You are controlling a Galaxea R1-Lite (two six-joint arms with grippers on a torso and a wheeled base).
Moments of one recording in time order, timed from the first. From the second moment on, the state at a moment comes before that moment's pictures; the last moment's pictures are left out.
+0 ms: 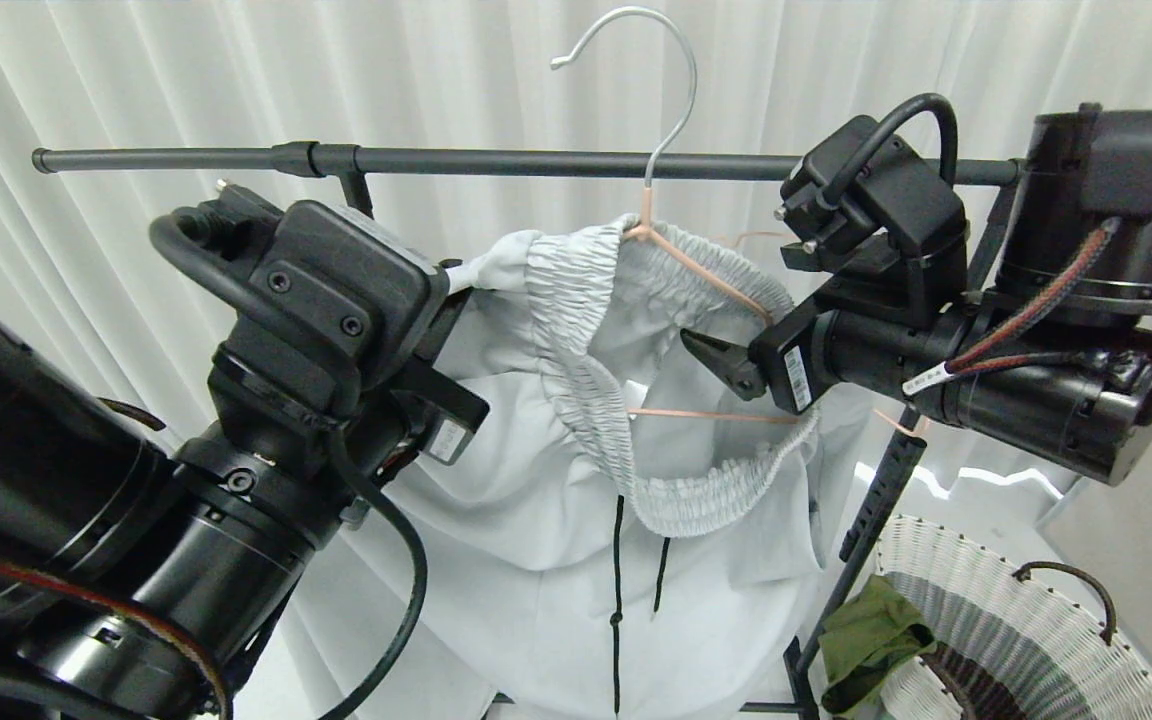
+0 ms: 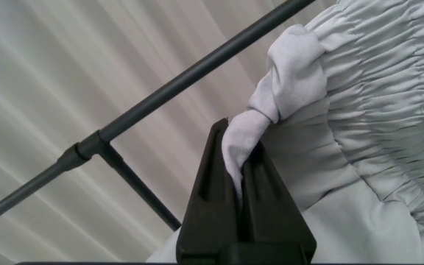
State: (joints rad) left arm -0.79 1.50 -0.58 -1.23 0.38 0.81; right arm 0.86 1.60 -1.13 -0.39 -0.23 -0.36
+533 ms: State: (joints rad) left arm -0.79 1.49 -0.58 -1.23 0.34 0.81; right arm 0.86 1.60 -1.12 -0.40 -0.21 -0.35
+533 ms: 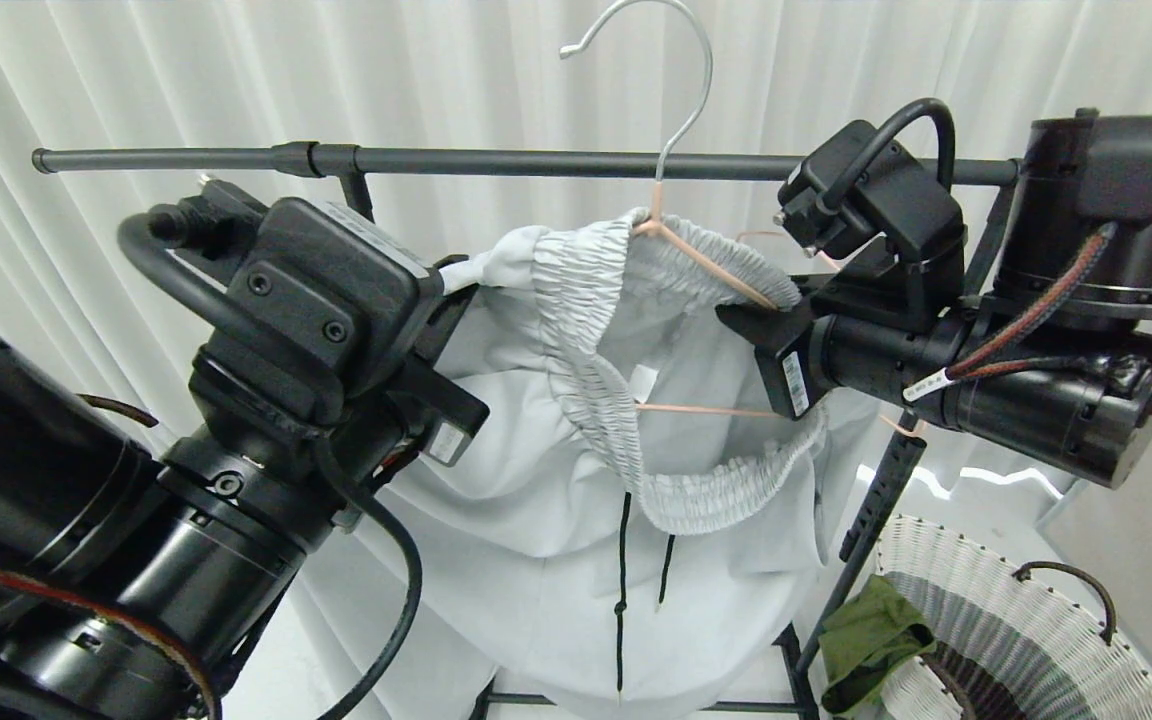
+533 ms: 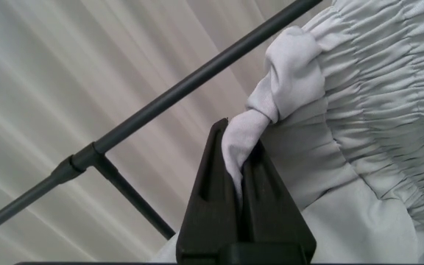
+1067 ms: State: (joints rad) left arm -0.79 1.48 -0.58 -1.23 0.32 0.81; right arm 0.87 1.59 -1.11 -0.40 -0.17 -0.36
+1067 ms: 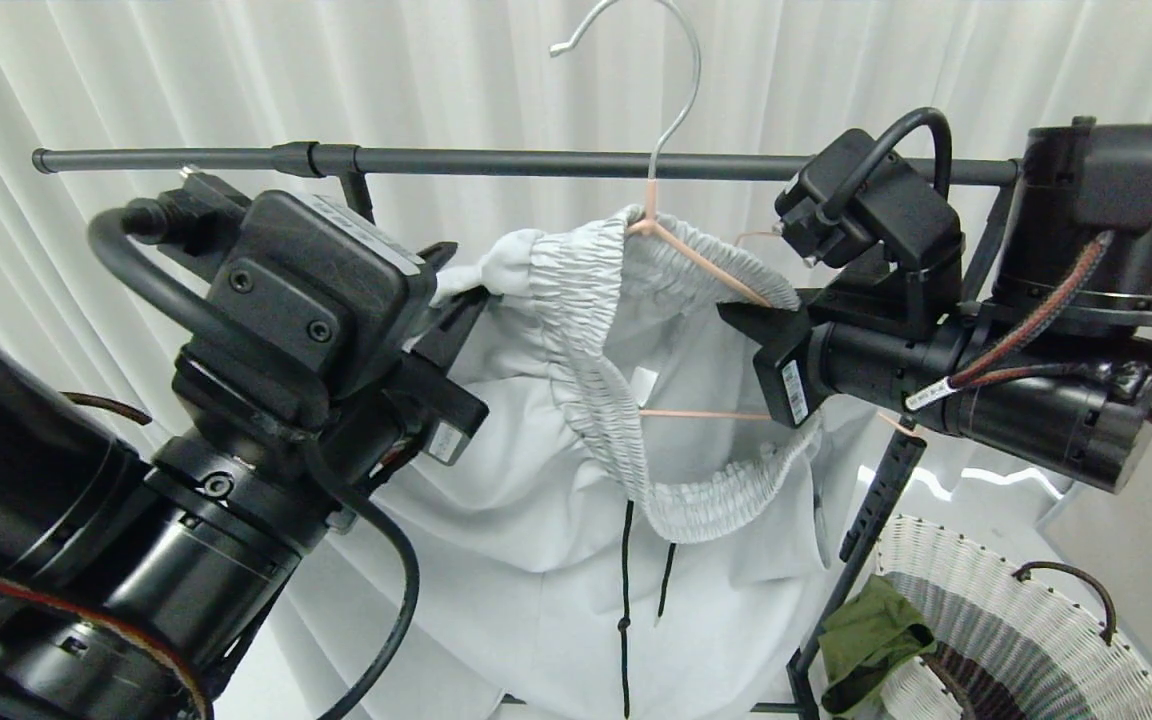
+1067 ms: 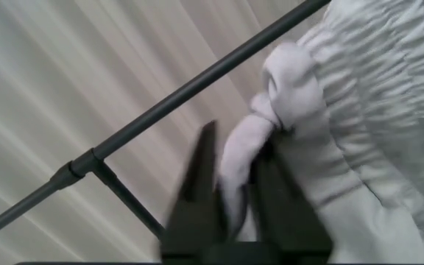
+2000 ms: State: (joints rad) left arm -0.83 1.41 -0.50 -1.22 0.31 0.77; right arm 0.82 1.54 -0.99 -0.59 -0.18 -0.52
